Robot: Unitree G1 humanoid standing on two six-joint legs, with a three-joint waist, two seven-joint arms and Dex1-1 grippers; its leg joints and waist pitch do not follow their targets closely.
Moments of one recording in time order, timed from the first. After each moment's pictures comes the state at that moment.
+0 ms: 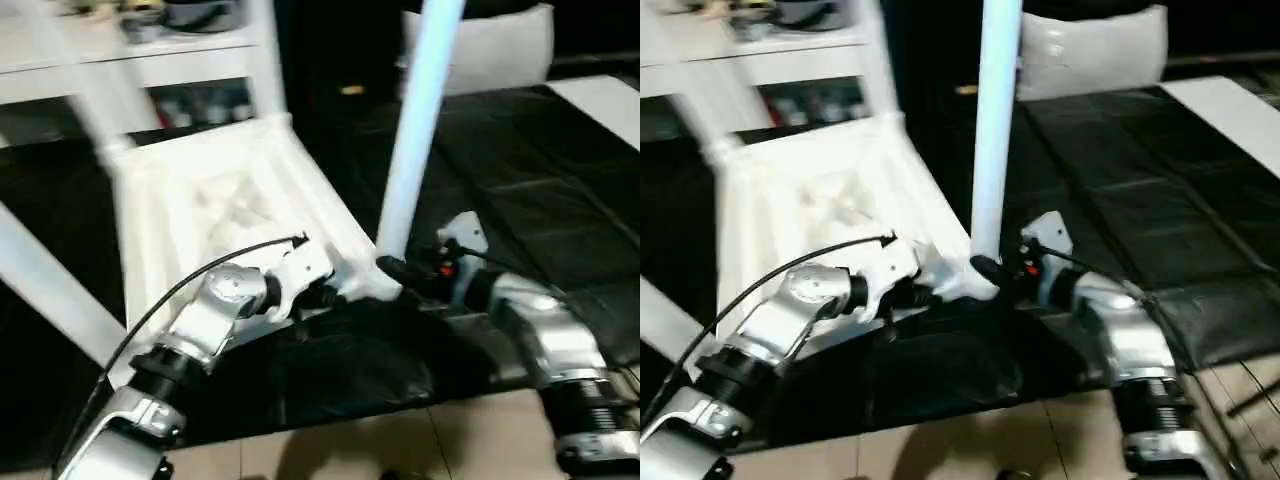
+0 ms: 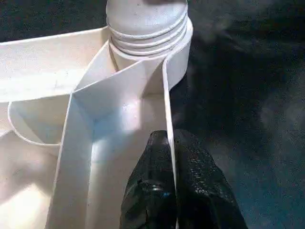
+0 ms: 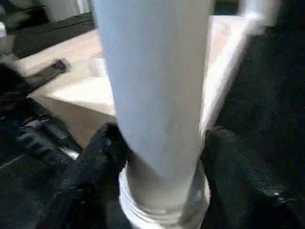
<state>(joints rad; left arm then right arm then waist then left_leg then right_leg) -0.53 0.28 -0.34 0.41 0.07 0.24 -0.99 -0.39 -0.36 0.01 0.32 0.21 0.24 0.94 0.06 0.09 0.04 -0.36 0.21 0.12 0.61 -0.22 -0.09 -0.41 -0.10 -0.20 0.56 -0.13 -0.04</state>
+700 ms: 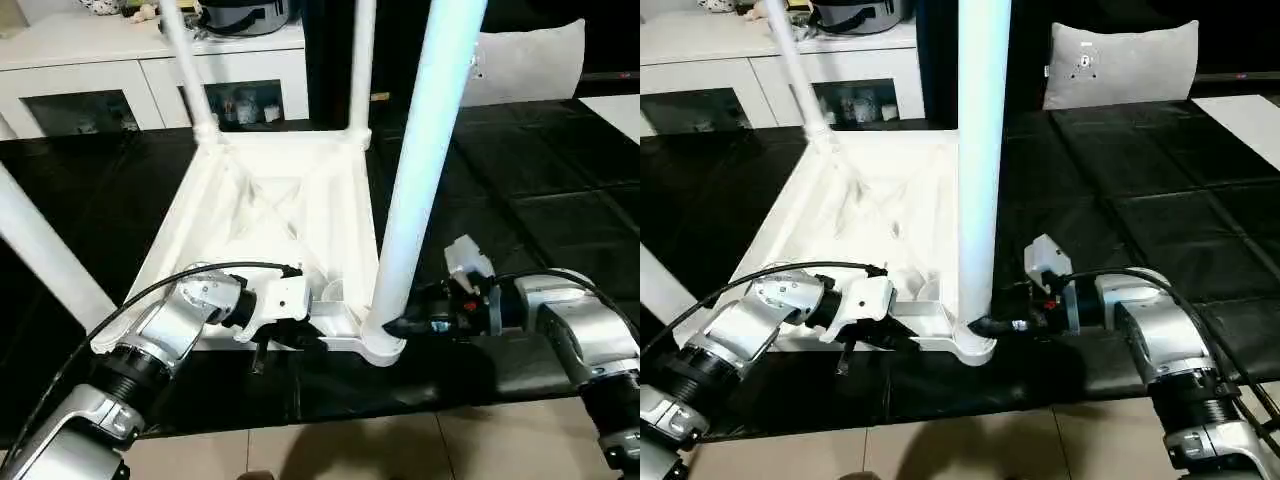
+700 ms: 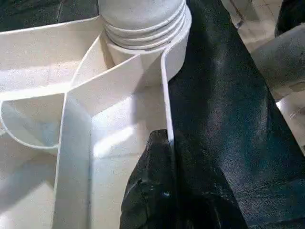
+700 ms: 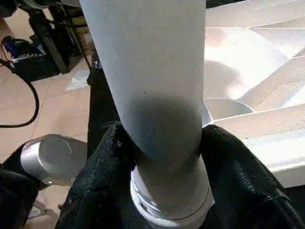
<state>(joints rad) -0.53 0.44 -0.44 0.42 0.04 0.00 -1.32 -0.42 -0.53 0.16 0.29 0.29 0.27 1.43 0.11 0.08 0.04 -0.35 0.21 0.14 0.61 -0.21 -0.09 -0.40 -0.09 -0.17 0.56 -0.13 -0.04</state>
